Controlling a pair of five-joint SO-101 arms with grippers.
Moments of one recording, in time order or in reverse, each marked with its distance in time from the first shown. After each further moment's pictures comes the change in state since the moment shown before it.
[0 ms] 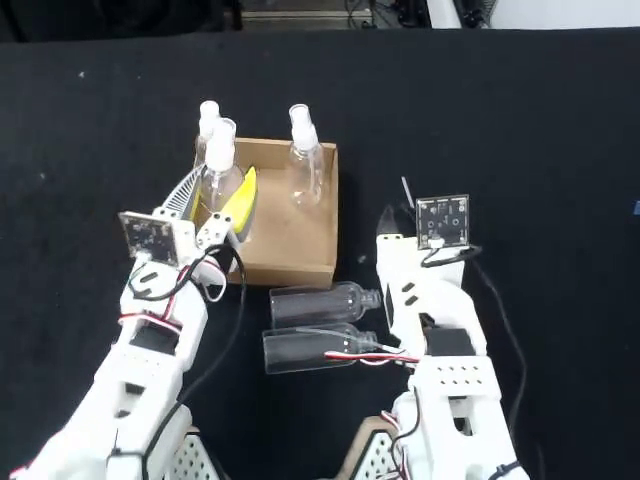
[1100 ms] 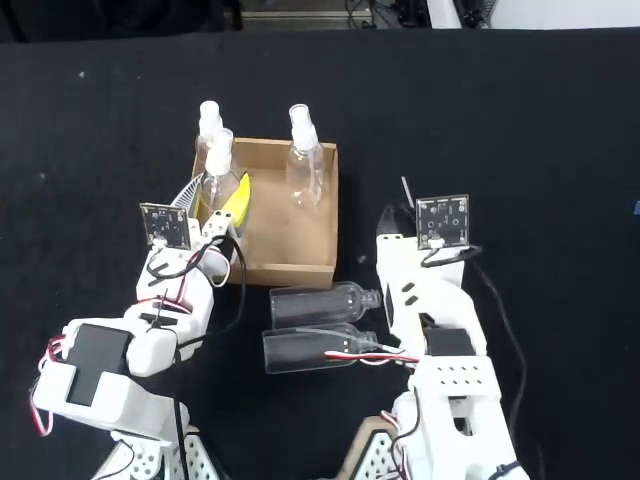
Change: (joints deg) left arm -3.9 46.6 -9.1 -33.2 0.0; right arm 0.0 0.0 0.0 0.0 0.0
